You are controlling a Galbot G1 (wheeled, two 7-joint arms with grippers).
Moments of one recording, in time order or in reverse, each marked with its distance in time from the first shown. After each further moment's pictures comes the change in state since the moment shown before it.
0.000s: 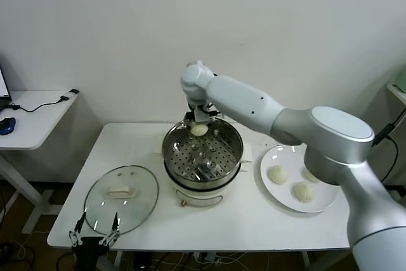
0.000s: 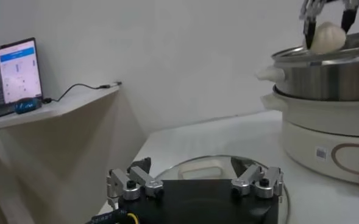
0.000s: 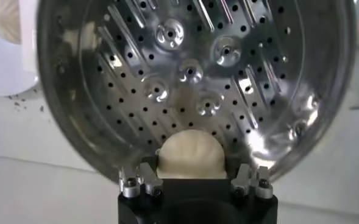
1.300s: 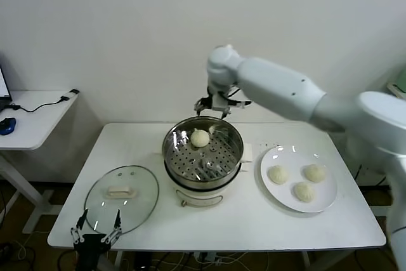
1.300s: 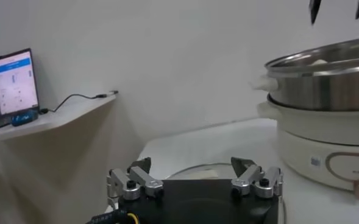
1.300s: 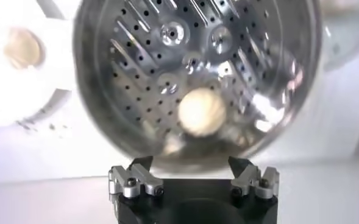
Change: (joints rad) left arm 0.010 0.003 0.015 -0.039 0.022 0.010 -0.003; right arm 0.234 -0.315 -0.162 0.248 0.460 -0.336 0.018
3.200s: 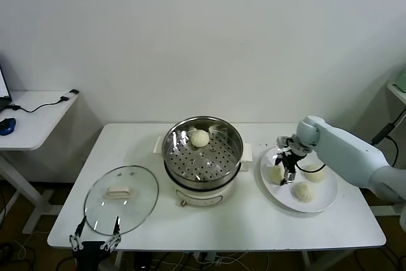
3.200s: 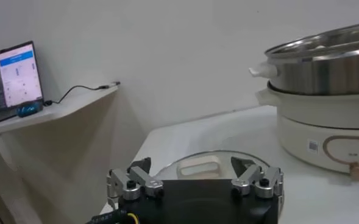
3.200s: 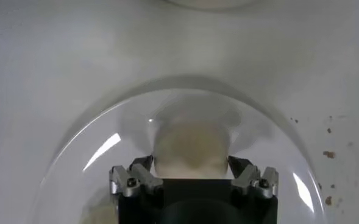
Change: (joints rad) left arm 0.029 -0.033 -0.008 0.001 0.033 0.004 0.000; right arm -0.524 -0.255 0.217 -0.286 0.310 -0.603 -0.031
